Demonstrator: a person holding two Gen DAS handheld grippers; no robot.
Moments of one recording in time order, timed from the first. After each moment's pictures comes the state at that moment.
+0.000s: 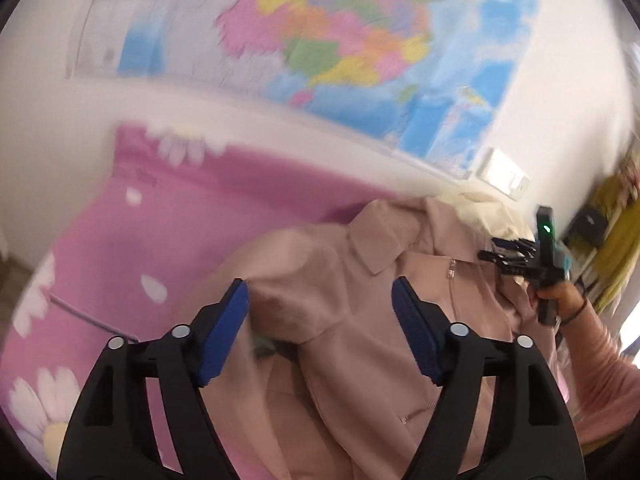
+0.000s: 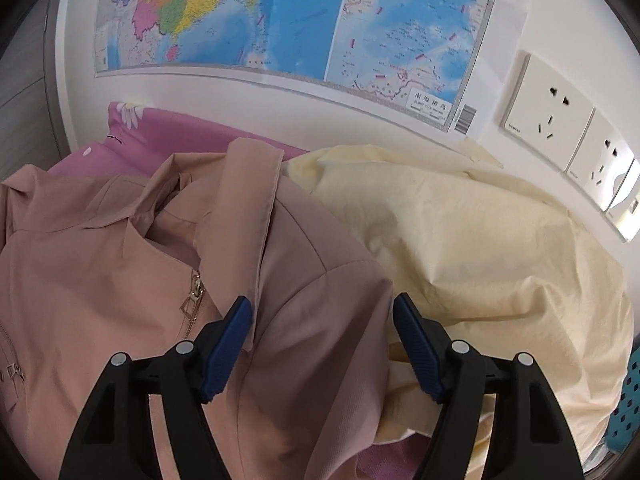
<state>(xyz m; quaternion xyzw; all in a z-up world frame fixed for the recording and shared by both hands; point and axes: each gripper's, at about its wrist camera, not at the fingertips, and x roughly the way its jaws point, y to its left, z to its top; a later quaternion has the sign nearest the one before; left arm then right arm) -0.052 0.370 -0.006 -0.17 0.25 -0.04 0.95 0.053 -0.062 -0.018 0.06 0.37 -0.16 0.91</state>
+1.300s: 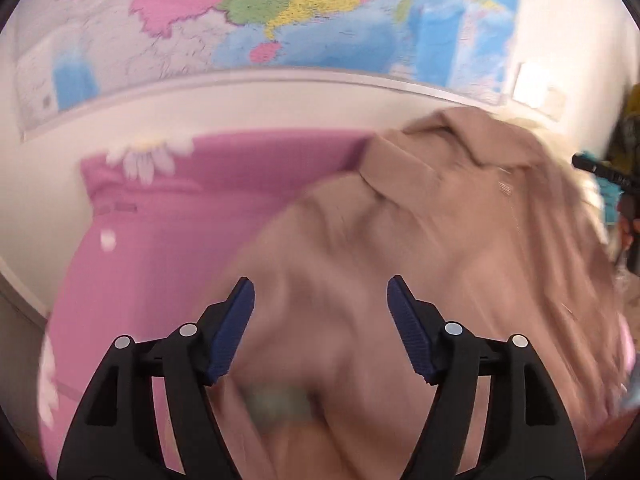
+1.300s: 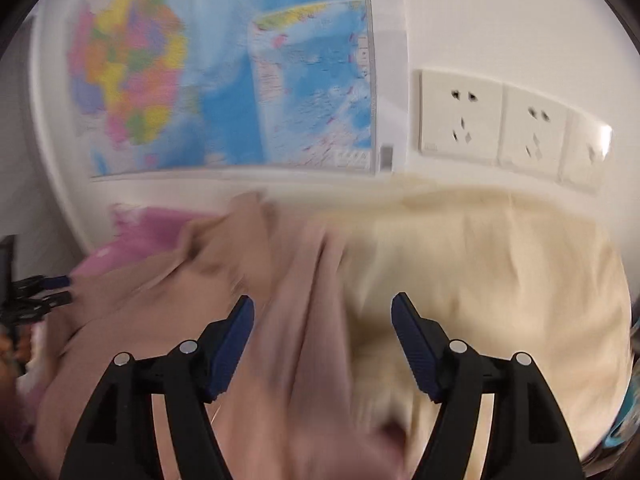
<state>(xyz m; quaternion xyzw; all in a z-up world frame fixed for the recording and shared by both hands) 0.028 0.344 -0.035 -0.06 0.35 -0.01 0.93 -0.015 -0.099 0.024 0.20 0.27 -0.15 0.93</state>
